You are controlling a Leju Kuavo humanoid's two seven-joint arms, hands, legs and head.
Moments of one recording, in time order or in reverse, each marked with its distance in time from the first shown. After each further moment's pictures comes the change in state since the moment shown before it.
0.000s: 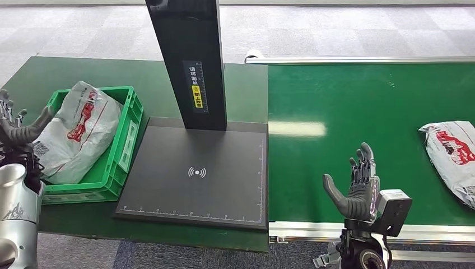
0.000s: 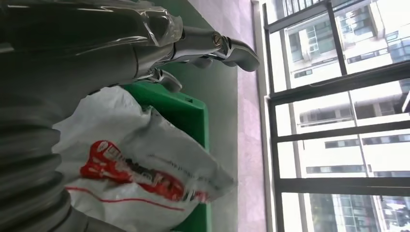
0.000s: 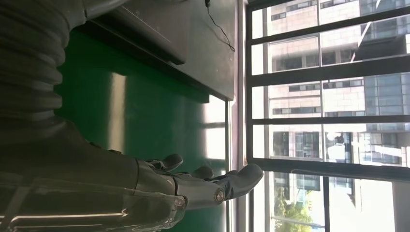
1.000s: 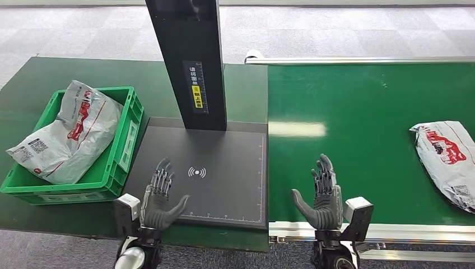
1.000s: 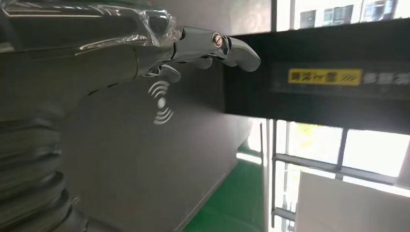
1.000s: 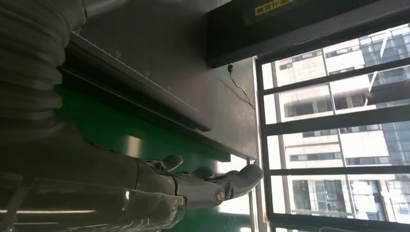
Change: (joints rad) left arm 0.571 -0.450 -0.496 -0.319 0.038 -0.144 -0.296; right arm 0.029 0.081 0.073 0.129 -0.014 0.133 -0.062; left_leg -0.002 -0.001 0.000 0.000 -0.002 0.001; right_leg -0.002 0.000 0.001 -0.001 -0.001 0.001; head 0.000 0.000
